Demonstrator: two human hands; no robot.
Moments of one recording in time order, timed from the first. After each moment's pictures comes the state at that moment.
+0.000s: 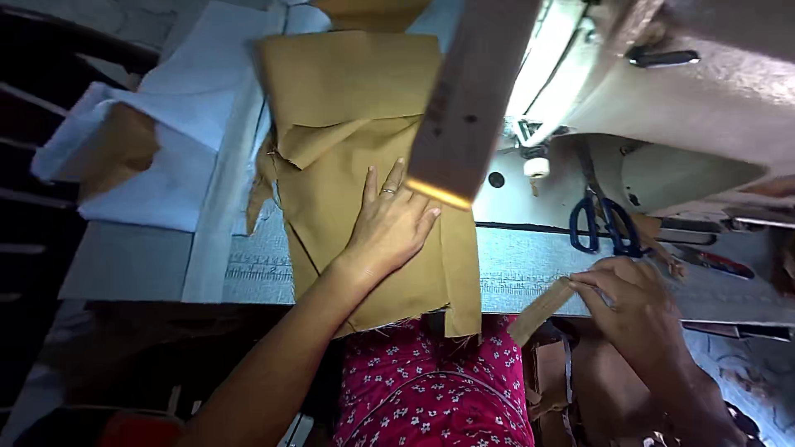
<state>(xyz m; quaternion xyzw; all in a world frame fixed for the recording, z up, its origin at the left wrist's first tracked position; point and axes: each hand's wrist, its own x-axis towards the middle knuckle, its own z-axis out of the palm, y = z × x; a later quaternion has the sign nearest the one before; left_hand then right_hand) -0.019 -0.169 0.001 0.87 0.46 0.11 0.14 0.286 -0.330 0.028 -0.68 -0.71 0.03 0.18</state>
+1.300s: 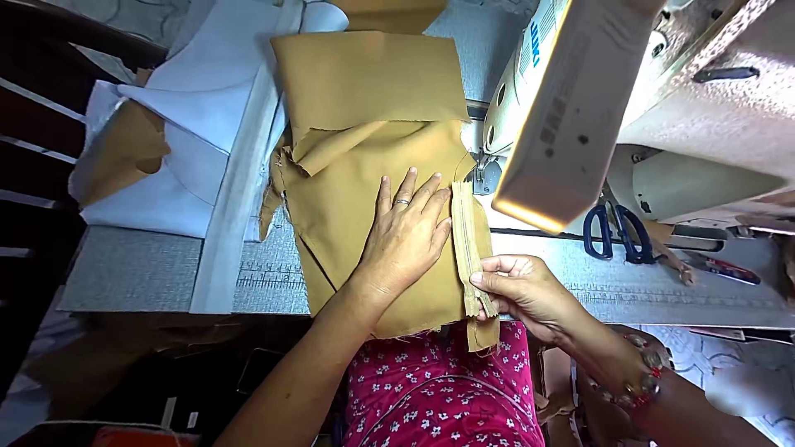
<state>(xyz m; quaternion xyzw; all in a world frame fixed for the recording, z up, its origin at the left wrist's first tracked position) -0.019 -0.177 -0.001 0.85 0.47 0.17 0.15 0.161 -0.260 0.051 -0.58 -0.22 0.70 0.35</state>
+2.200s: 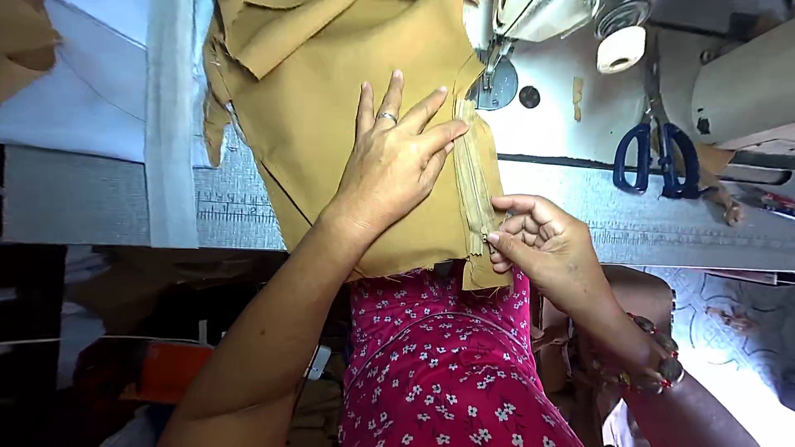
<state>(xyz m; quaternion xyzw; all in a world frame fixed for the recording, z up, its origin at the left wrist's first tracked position) -0.023 -0.175 -0.001 0.88 0.41 0.19 0.16 0.173 -0.307 0.029 -0.61 -0.48 0.50 0.38</state>
